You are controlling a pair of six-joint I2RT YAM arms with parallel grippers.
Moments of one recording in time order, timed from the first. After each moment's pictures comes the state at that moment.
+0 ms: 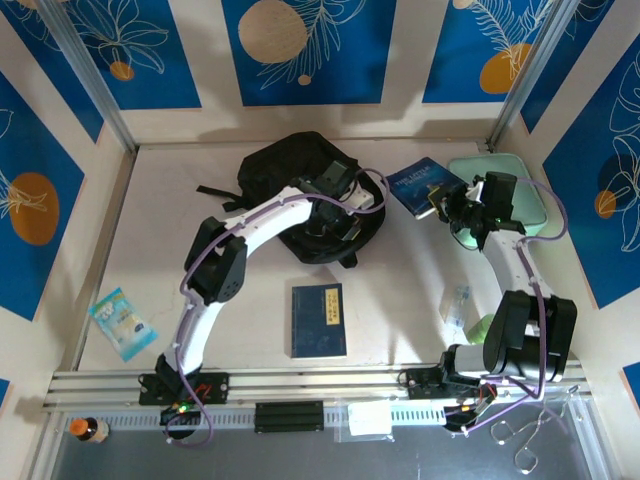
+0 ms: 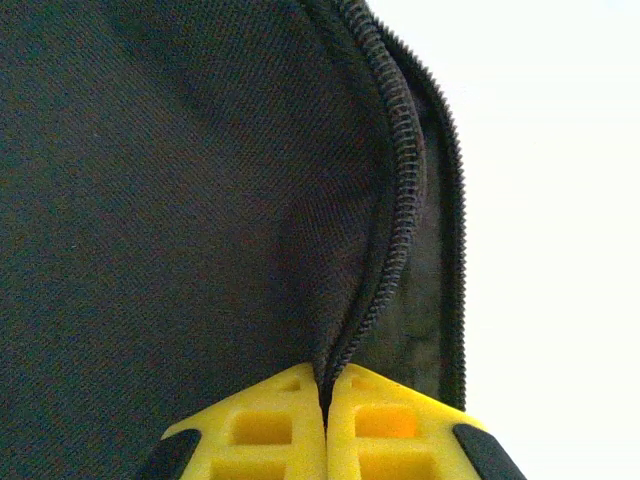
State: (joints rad) left arm -0.74 2.21 1.93 -0.79 0.29 0.04; right arm -0.20 1.34 0.92 -0.22 -0.59 0.94
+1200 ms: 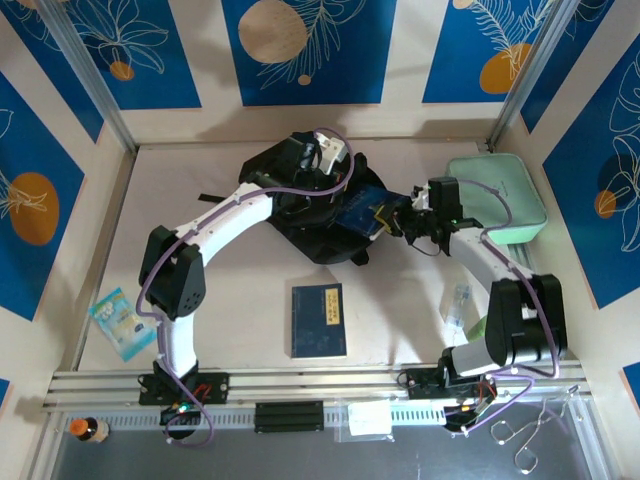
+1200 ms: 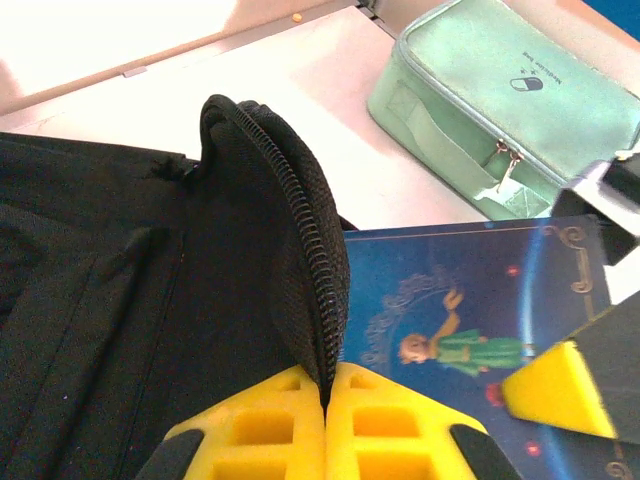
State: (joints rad) left arm -0.64 1.93 1.70 -0.33 0.27 -0.14; right arm 0.12 1.46 0.90 -0.17 -0.67 1.02
